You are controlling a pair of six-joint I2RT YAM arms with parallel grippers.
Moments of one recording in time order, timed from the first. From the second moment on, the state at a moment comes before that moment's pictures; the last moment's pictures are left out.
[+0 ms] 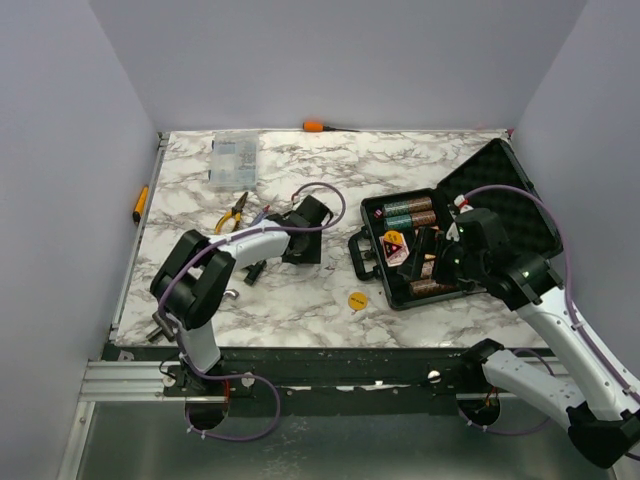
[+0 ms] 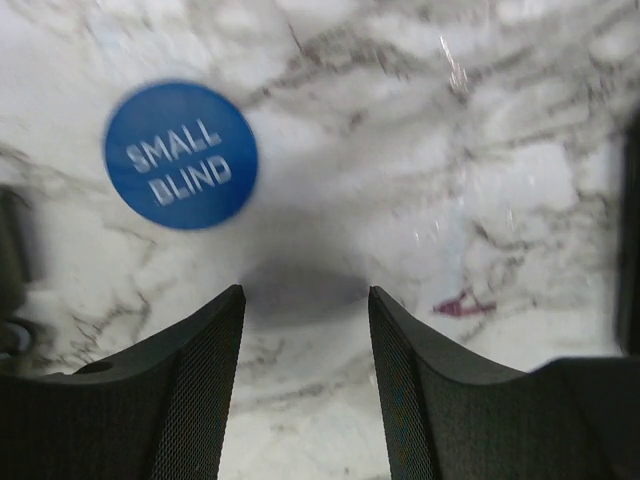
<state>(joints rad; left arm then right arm) -0.64 1.80 1.12 -0.46 -0.19 -0.57 0.51 0.86 0.98 -0.93 -0.07 0.61</state>
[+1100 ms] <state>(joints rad) -0.37 2.10 1.60 -0.86 -0.06 -0.55 0.51 0.82 0.98 -0.94 -0.06 0.57</state>
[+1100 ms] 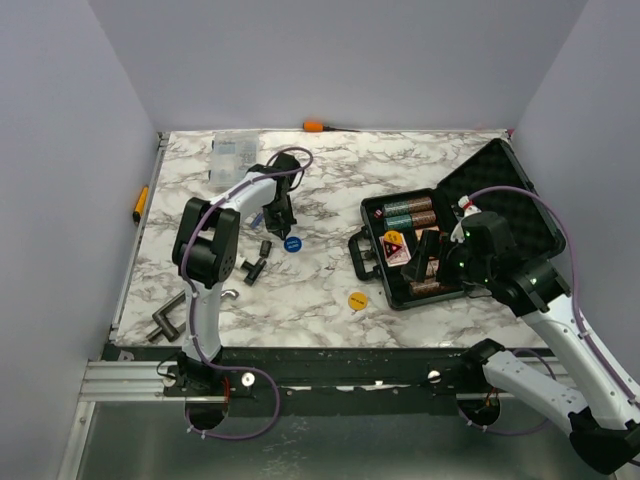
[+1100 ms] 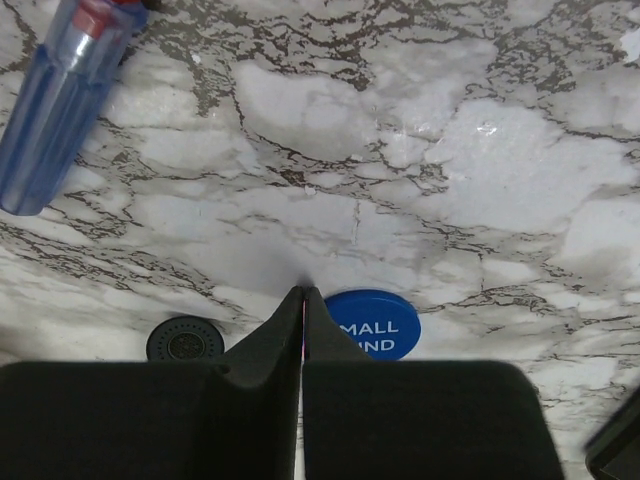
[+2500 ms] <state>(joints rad) -0.68 1.93 1.53 -0.81 -0.21 -0.47 0.51 0.83 0.98 -0.94 -0.05 0.49</state>
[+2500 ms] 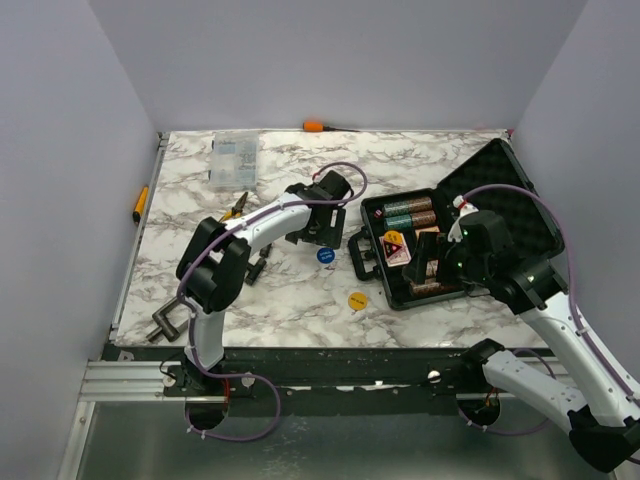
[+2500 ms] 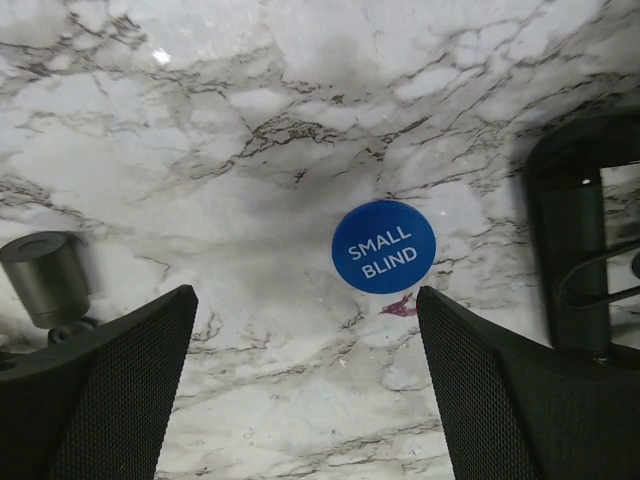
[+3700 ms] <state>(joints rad) -0.73 2.04 1.48 -0.69 -0.15 -0.47 0.51 0.83 0.98 -0.94 -0.05 0.50</state>
